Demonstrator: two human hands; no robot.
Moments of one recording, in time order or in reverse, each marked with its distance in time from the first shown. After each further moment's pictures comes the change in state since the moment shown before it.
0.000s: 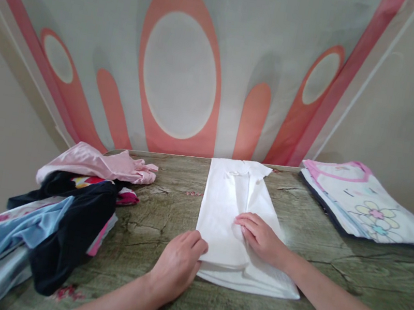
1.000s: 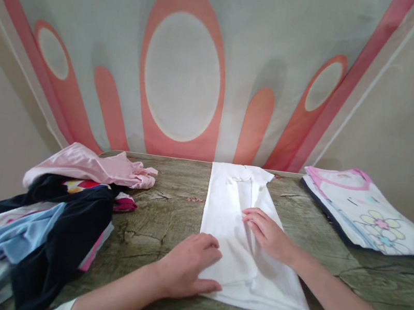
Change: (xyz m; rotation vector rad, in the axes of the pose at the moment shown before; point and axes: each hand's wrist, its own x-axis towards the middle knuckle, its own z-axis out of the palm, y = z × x) left_hand 0.026 -0.024 -0.010 -0.112 -0.127 0.283; right_hand 0.024 0.009 -0.014 -0.002 -0.007 0.129
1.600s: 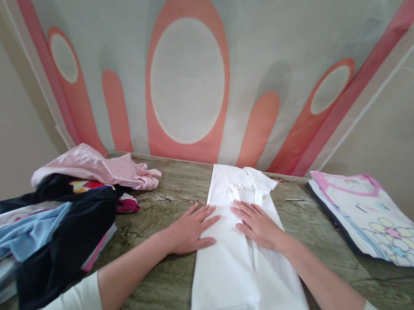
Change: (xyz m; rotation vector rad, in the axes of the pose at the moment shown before) left_hand 0.027 -0.075 0.007 0.216 -0.002 -0.073; right_hand 0.037 0.027 0.013 -0.331 -0.298 -0.080
